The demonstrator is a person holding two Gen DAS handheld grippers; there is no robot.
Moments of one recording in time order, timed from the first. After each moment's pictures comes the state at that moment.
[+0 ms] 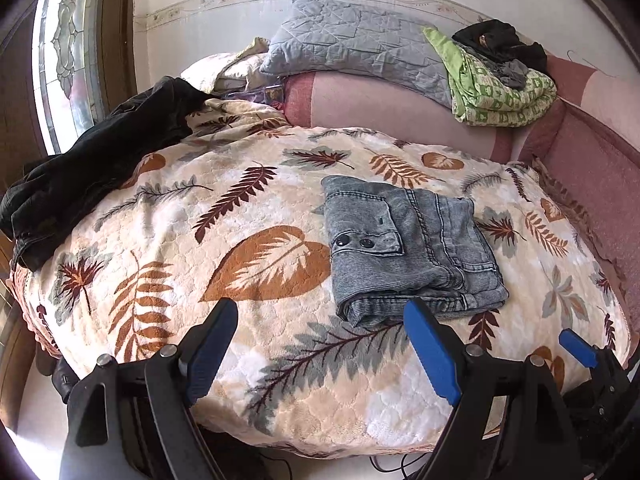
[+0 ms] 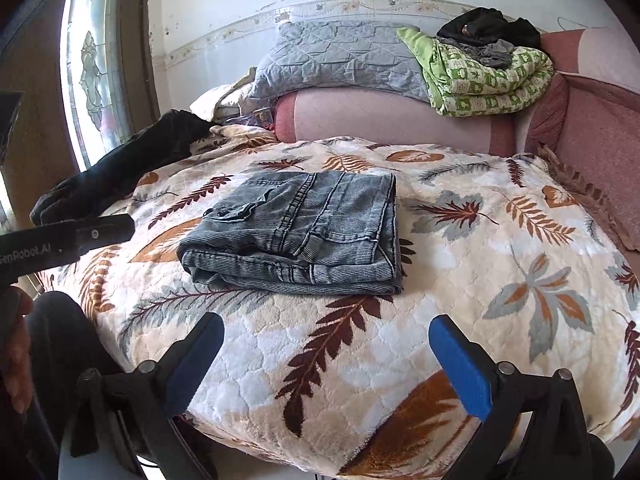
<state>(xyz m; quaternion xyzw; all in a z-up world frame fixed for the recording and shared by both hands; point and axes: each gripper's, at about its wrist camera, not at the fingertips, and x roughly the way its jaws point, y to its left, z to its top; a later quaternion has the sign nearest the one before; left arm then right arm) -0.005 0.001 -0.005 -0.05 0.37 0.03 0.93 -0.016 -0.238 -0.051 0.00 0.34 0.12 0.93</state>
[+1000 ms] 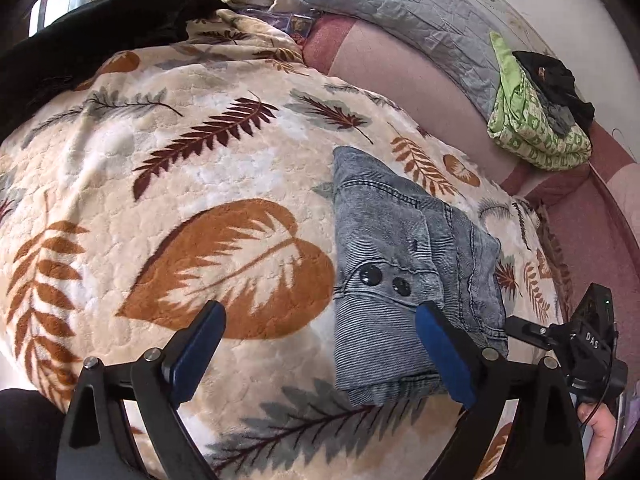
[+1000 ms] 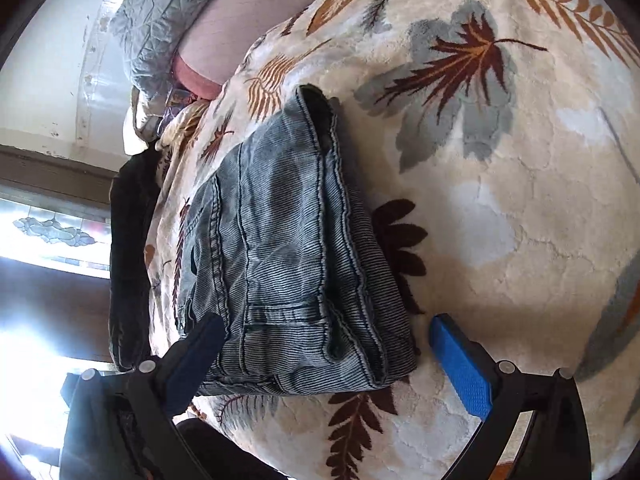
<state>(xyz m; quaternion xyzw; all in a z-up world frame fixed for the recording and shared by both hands) 0.104 0.040 -0.066 -0.22 0.45 -0.01 0.87 0.173 -0.289 -0.107 0.29 0.58 0.15 0.75</state>
